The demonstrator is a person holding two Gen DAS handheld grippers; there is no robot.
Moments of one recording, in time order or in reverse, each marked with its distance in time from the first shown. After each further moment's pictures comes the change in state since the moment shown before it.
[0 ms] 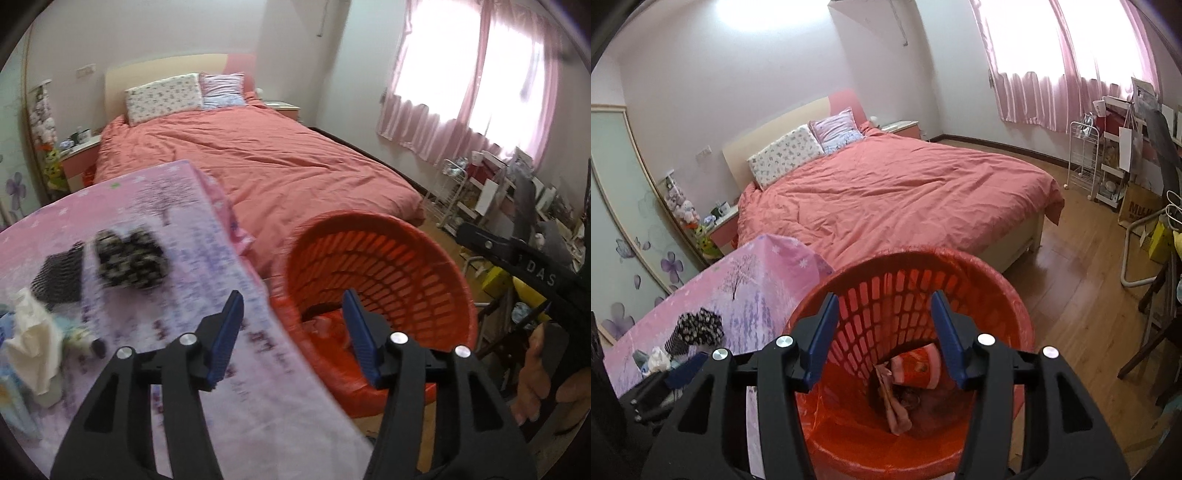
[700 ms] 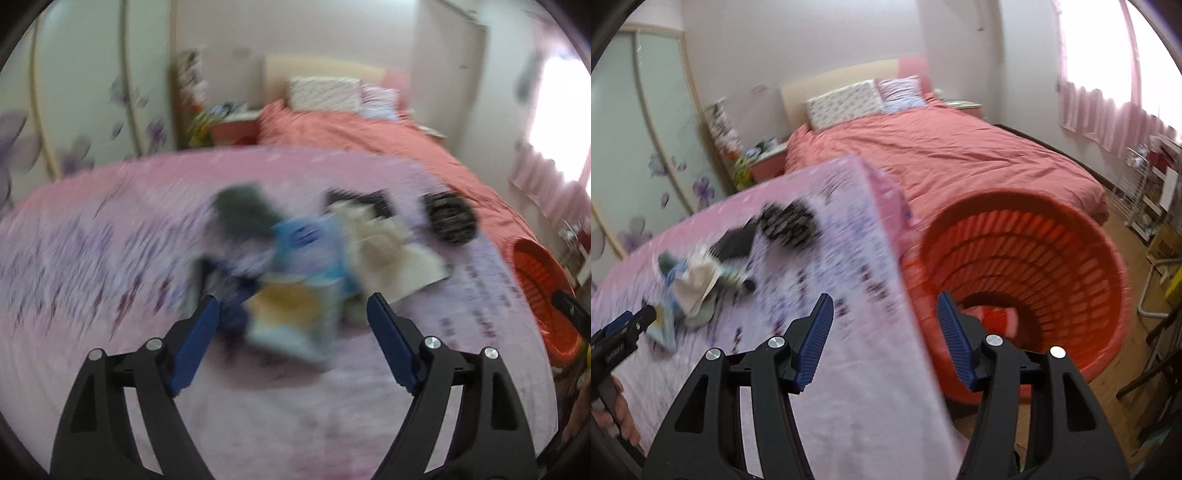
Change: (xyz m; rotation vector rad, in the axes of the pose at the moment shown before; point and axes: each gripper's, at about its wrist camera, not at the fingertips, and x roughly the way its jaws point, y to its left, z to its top) left arm -0.129 0.213 -0.095 -0.322 -0.023 0.449; right arm -0.008 0.121 -0.077 -0.243 0.127 0.103
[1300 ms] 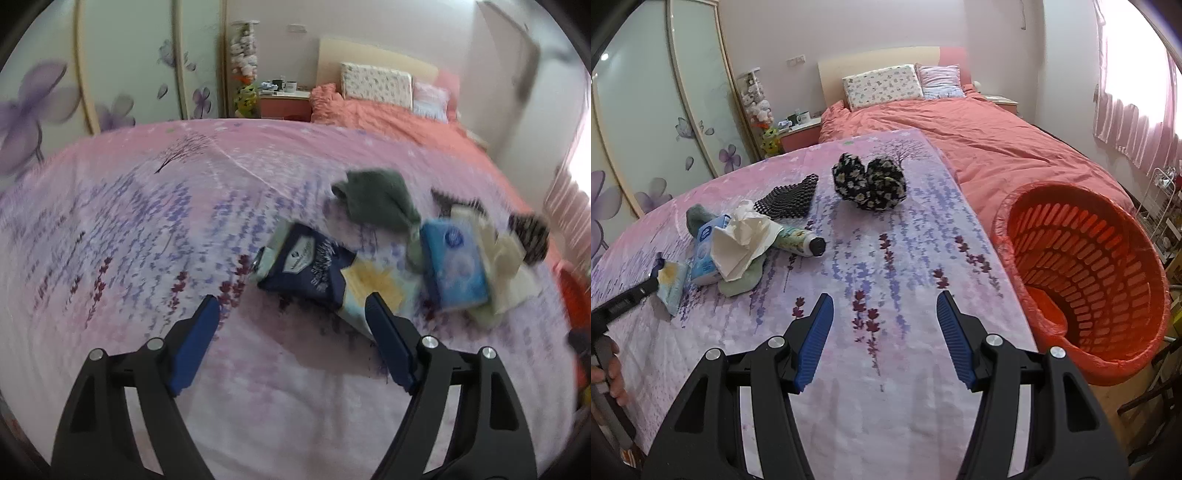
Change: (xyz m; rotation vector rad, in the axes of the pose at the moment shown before) left arm 0.011 0.097 0.008 -0.149 0.046 0.072; right arm 0.015 0.067 -0.018 -0.101 0.055 0.062
